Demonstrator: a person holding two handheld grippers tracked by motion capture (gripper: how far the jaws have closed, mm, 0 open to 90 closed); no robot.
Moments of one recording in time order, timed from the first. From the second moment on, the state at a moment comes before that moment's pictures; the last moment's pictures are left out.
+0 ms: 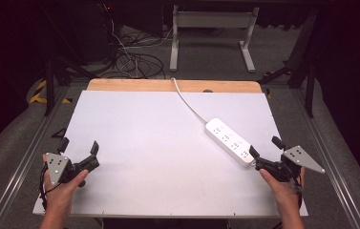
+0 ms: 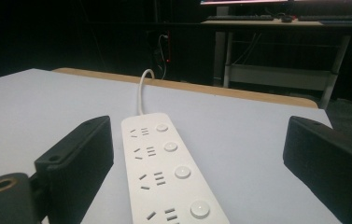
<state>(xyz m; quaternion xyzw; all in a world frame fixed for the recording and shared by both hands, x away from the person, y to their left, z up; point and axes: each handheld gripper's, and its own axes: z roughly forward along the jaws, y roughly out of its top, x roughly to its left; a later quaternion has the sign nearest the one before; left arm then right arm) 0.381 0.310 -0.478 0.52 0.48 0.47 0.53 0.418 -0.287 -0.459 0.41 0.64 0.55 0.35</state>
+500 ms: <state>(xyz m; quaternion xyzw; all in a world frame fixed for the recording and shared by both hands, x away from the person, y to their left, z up) 0.382 0.308 -0.478 0.52 0.48 0.47 0.53 0.416 -0.290 -0.459 0.41 0.64 0.55 0.35</state>
